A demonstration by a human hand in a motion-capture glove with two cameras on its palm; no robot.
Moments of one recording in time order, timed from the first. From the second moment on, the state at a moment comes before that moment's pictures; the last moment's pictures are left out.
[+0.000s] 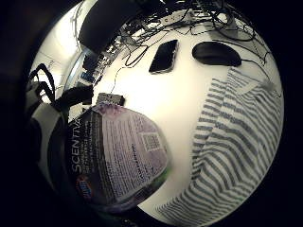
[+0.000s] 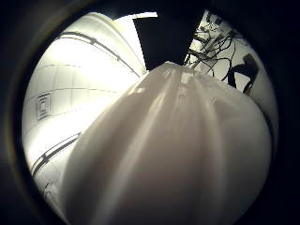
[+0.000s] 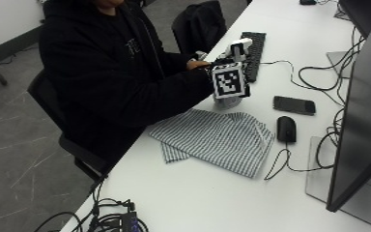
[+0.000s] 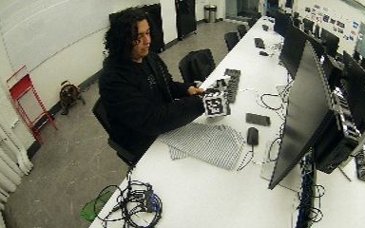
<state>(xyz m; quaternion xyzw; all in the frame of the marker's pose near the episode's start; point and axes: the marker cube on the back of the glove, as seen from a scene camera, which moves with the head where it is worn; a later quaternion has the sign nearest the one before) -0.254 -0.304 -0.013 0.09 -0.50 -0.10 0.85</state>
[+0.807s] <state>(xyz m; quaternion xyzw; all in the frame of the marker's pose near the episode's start) -0.202 -0.264 -0.034 0.02 -0.42 -0.10 0.90</state>
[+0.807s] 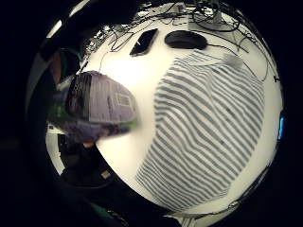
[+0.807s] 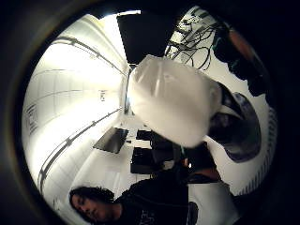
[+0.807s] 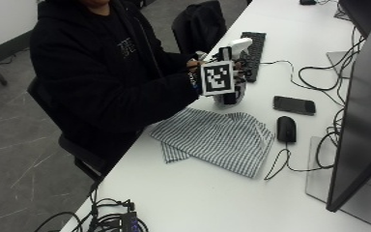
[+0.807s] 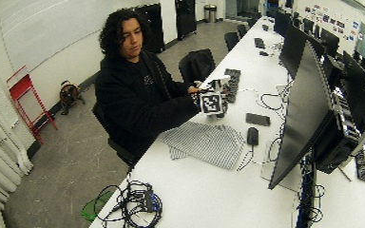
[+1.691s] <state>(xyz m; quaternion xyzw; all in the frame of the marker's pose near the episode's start) -0.144 -0.118 -0.033 -0.03 -0.01 -0.16 0.99</state>
